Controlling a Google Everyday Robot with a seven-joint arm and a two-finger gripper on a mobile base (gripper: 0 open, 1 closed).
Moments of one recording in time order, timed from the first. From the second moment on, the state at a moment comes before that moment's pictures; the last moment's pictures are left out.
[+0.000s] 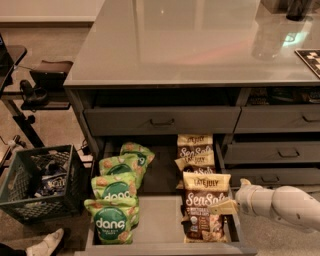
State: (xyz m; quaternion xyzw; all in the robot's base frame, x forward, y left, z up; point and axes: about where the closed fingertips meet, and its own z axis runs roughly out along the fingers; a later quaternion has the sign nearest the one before) arm 0.497 -0.252 0.493 -0.27 0.89 0.14 0.34
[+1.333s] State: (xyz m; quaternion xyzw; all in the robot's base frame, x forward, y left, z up) arm 0.519 -0.226 0.437 -0.24 0.89 0.21 0.31
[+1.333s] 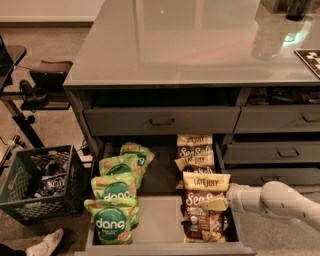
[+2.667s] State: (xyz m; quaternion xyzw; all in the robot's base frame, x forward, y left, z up) arm 0.517 -0.224 0.437 -0.24 0.89 0.22 0.30
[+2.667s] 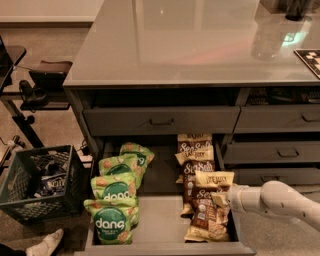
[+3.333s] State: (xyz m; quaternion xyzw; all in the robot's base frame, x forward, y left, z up) arm 0.512 -0.213 0.509 -0.30 0.87 0.22 0.31
